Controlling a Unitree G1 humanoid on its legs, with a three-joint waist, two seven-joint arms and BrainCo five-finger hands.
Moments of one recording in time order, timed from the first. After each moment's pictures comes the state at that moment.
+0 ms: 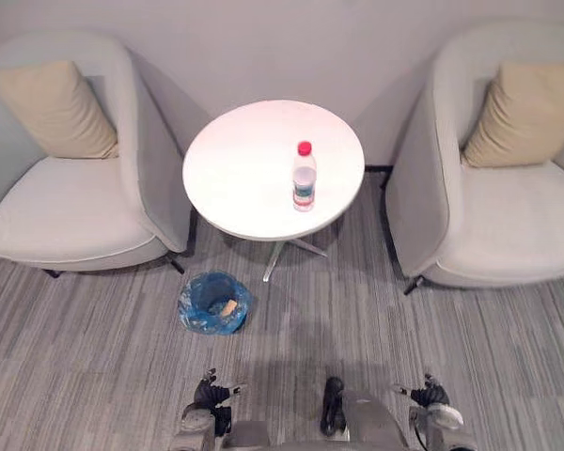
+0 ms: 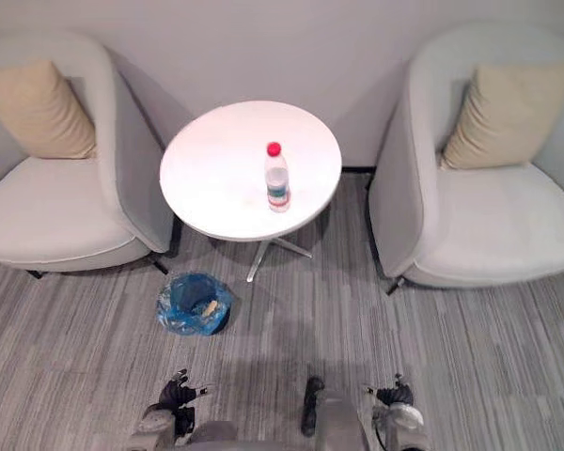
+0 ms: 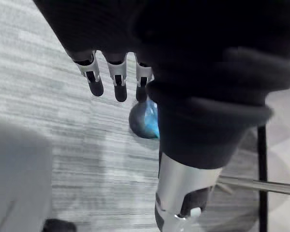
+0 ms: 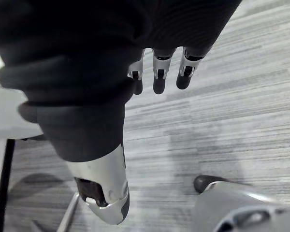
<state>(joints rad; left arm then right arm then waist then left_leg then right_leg) 0.03 0.04 0.11 0.95 -0.01 -0.05 0.13 0.03 -0.08 -0.23 0.96 0.01 -0.02 -0.20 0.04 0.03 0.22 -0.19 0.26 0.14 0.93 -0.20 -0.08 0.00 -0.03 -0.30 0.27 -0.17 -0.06</state>
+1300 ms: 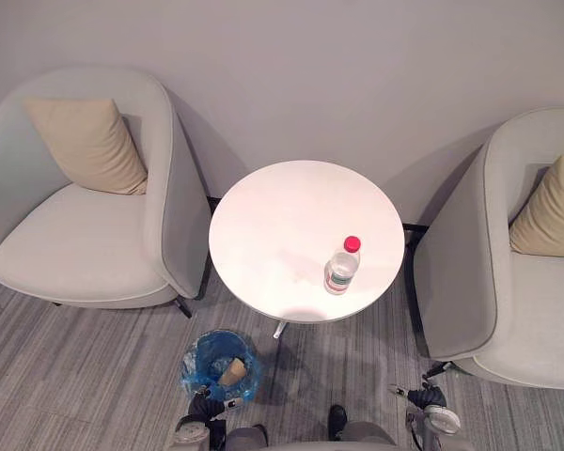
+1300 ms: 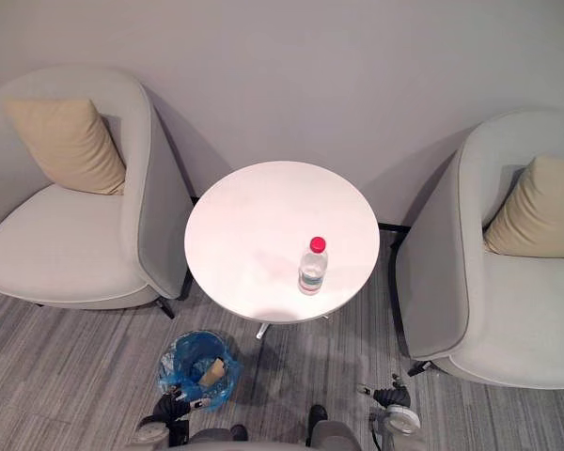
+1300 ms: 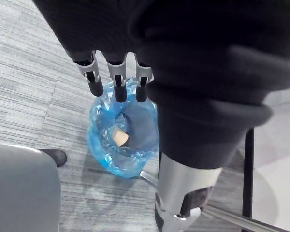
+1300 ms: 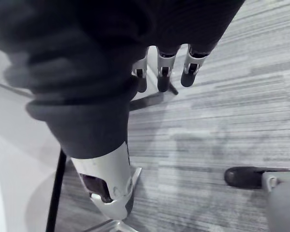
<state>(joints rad) 0.04 0.09 0.07 1.03 -0.01 -0.05 0.13 0.02 -0.12 -0.20 0.91 0.00 -0.03 -0.19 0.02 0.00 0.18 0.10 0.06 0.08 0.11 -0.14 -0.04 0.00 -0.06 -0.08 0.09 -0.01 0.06</state>
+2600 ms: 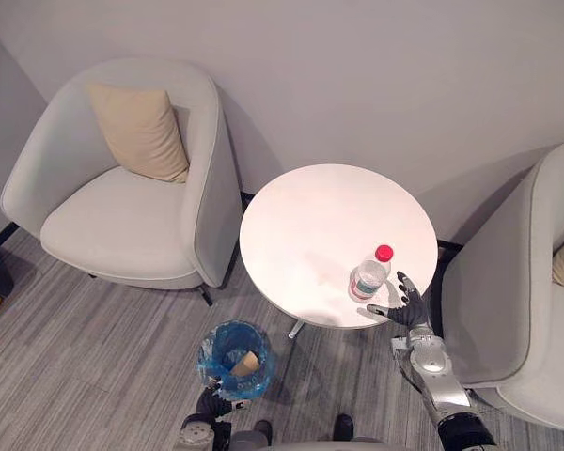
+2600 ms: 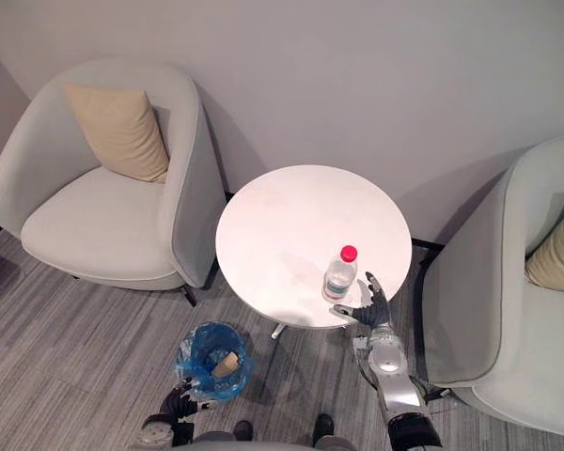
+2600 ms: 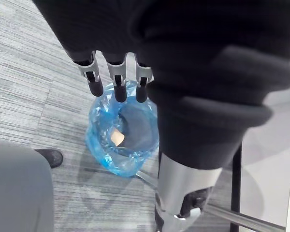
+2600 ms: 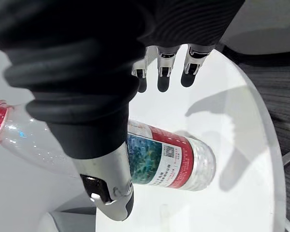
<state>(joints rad) 0.09 0.10 -0.07 0.93 0.01 -0.07 0.11 -0.05 -0.18 0.02 0.44 -0.07 -0.11 -0.22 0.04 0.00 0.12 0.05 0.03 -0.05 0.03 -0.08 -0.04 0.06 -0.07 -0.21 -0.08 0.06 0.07</state>
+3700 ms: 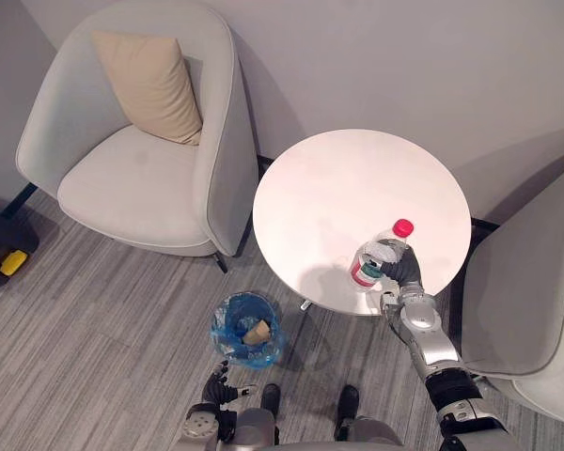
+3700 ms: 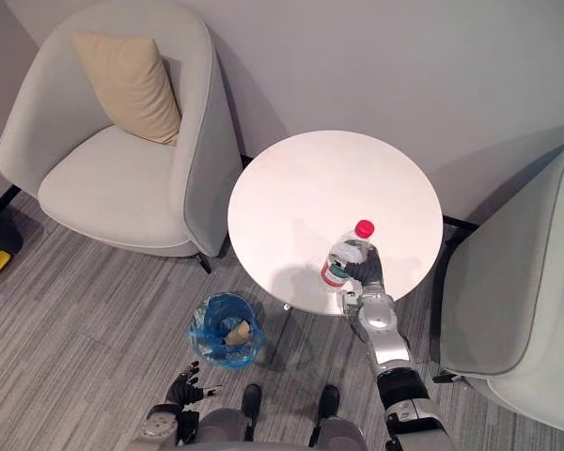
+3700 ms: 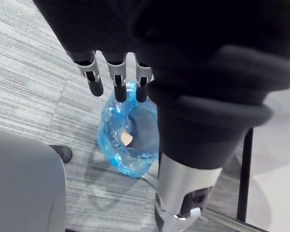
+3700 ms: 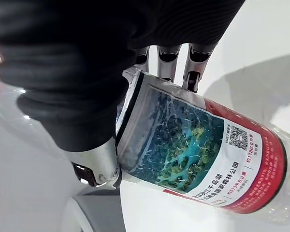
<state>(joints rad) 0.11 0.10 -0.11 0.82 -0.03 -0.09 0.10 -0.25 -0.19 0.05 0.46 0.07 -0.11 -0.23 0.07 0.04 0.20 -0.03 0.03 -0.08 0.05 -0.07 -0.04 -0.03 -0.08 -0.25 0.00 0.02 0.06</state>
